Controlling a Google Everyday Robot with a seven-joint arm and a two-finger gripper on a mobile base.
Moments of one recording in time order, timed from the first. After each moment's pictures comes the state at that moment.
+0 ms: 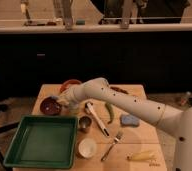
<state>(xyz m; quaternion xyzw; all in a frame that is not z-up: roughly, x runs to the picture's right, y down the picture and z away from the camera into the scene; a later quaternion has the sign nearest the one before) -0.188 0.047 0.771 -0.24 -0.40 0.24 0.85</state>
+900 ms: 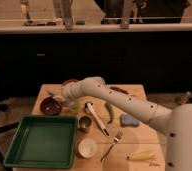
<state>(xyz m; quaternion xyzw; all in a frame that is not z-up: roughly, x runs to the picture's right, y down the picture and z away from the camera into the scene) -0.208 0.029 0.782 -0.23 -0.43 0.26 0.83</state>
